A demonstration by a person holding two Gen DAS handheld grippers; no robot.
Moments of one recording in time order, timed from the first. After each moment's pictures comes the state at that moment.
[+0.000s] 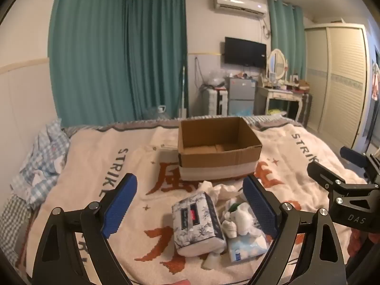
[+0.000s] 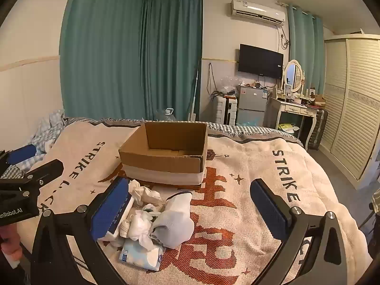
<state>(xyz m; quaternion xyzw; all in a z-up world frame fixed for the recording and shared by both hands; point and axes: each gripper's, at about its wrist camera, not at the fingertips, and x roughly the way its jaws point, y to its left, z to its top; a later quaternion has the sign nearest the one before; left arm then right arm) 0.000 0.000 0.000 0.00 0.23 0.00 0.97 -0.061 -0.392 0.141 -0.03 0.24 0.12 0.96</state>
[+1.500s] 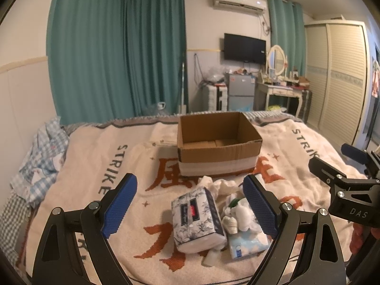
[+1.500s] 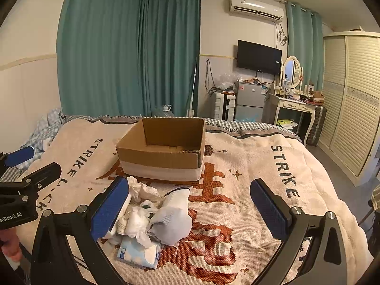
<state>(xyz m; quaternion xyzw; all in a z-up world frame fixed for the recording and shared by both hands) -0.001 -0.003 -0.009 0.00 0.24 0.00 0.97 -0.058 -0.399 0.135 -0.03 0.25 0.11 0.96</state>
